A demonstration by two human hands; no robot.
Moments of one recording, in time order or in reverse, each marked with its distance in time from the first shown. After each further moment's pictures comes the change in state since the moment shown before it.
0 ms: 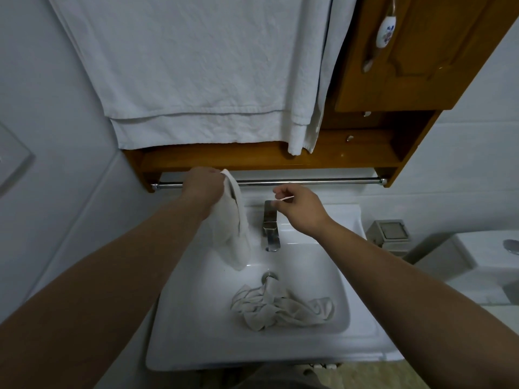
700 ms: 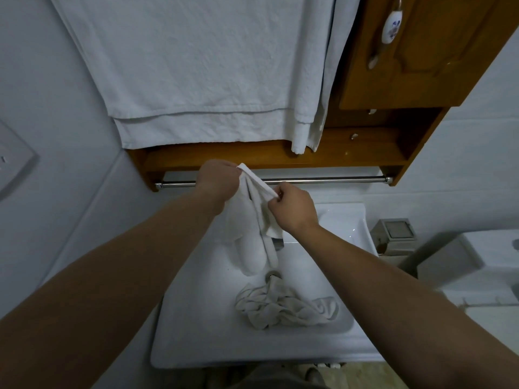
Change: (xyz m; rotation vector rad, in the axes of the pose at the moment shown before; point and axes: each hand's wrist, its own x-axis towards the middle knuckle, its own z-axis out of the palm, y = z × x) left_hand 0.000 0.012 0.015 -0.014 -0.018 0.078; right_hand 0.005 -0.018 0.026 -0.235 0.114 0.013
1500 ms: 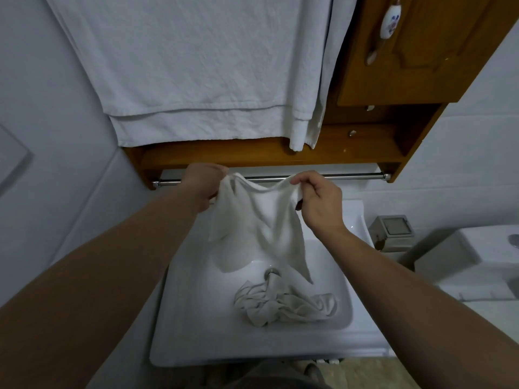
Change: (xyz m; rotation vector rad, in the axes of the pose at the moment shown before) left_hand 0.025 -0.023 -0.018 -0.241 -0.084 -0.167; right_hand -0.020 0.022 -0.032 0.452 0.263 -0.036
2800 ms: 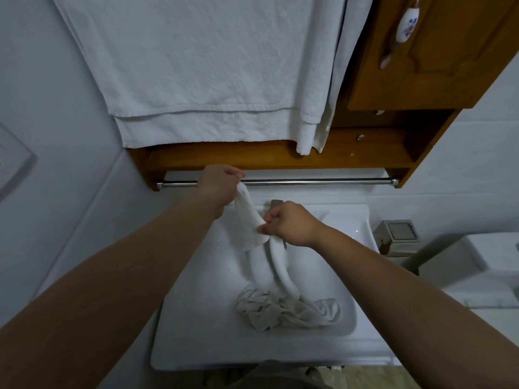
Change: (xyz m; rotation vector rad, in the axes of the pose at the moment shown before) left_hand 0.000 -0.005 0.017 0.162 0.034 0.110; right_hand 0.006 -0.006 0.034 -0.381 -0.716 0.111
